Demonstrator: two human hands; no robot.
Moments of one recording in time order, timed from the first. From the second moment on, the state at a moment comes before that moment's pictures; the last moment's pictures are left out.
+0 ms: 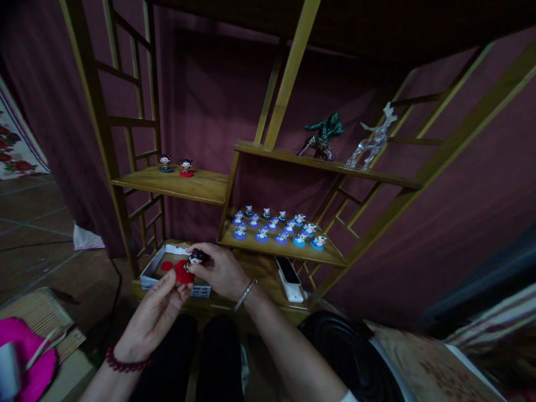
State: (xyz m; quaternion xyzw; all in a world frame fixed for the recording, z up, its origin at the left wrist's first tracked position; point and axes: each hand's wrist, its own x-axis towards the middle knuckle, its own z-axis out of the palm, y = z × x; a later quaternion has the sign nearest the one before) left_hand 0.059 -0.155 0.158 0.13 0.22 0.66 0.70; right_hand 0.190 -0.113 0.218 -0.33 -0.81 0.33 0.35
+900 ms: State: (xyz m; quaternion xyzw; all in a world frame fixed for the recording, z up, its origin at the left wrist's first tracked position) left_hand 0.058 -0.161 0.159 0.18 0.19 0.65 0.72; right_hand 0.191 -0.113 0.257 -0.28 -0.92 0.18 0.22
